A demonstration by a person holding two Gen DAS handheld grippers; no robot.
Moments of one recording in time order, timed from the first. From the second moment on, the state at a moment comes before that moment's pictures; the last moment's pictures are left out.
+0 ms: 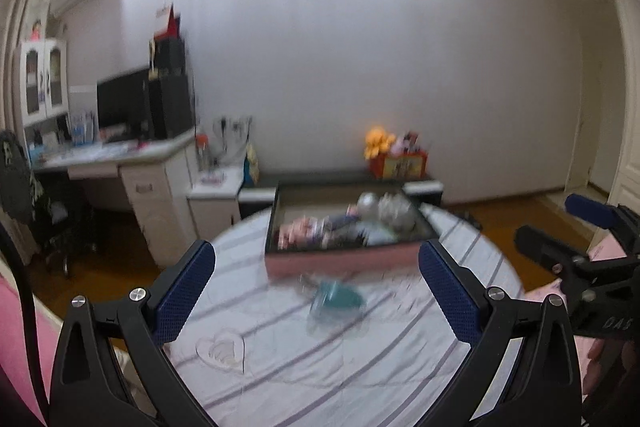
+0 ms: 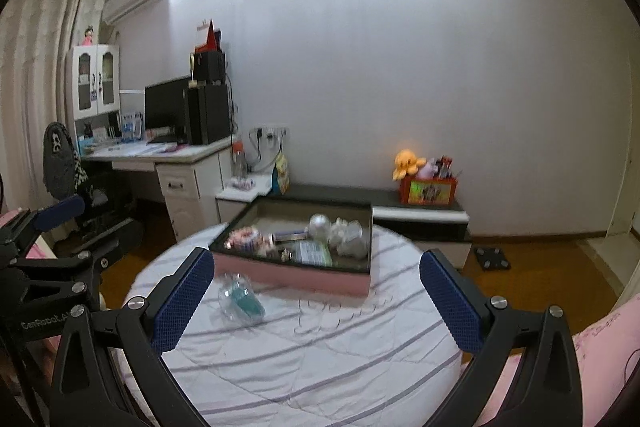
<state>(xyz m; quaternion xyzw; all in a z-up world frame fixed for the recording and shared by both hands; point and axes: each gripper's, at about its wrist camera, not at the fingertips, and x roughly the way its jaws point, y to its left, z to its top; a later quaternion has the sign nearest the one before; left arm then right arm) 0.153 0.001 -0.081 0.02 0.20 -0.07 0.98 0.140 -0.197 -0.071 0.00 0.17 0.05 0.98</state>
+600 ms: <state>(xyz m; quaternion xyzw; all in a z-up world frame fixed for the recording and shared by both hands) 0.231 0.045 -0.188 -0.01 0.36 -0.02 0.93 0.248 -0.173 -0.198 0.00 0.35 0.12 0.93</state>
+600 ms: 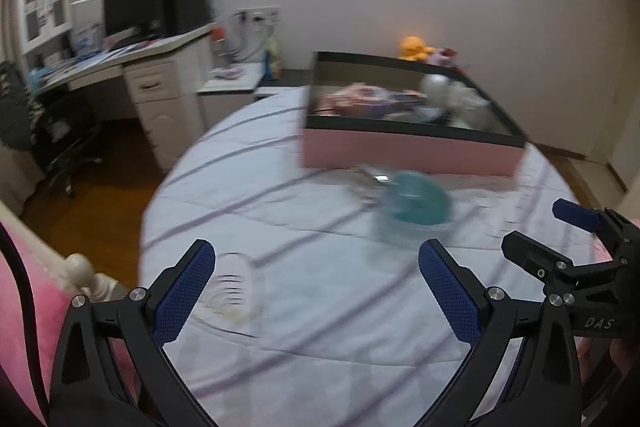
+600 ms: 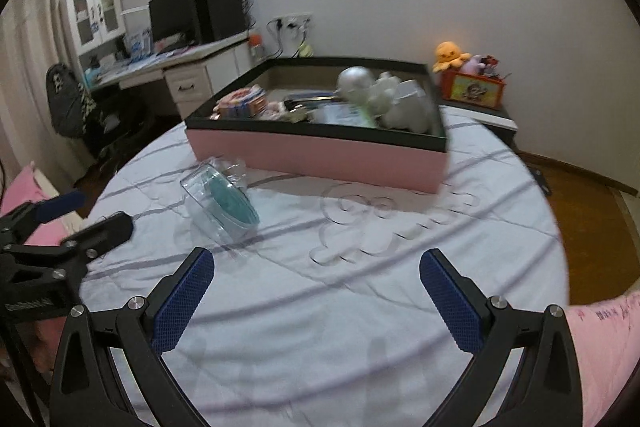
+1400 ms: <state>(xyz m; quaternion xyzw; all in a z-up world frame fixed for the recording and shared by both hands) 0.306 0.006 -0.218 -0.03 0.42 -0.11 0.90 0.280 -0.175 -0.224 -0.02 0.41 0.14 0.90</state>
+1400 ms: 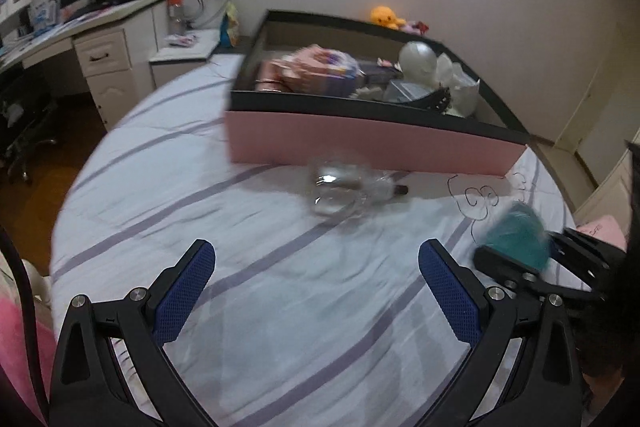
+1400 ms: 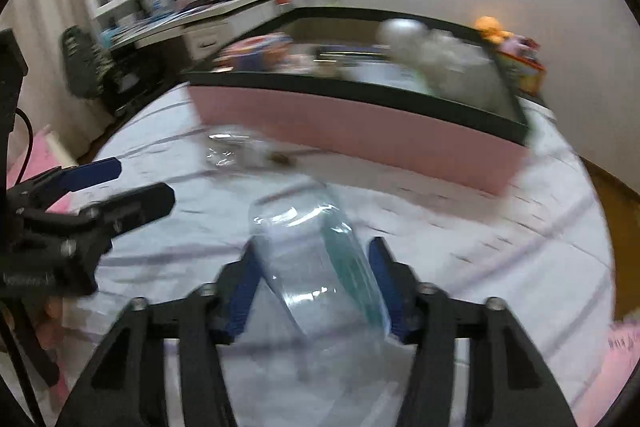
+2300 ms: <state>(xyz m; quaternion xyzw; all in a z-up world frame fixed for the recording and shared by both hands) 0.309 -0.048 -0.203 0.02 0.40 -0.11 0.91 0.301 -0.202 -0.218 0.03 0.40 0.11 0.91</state>
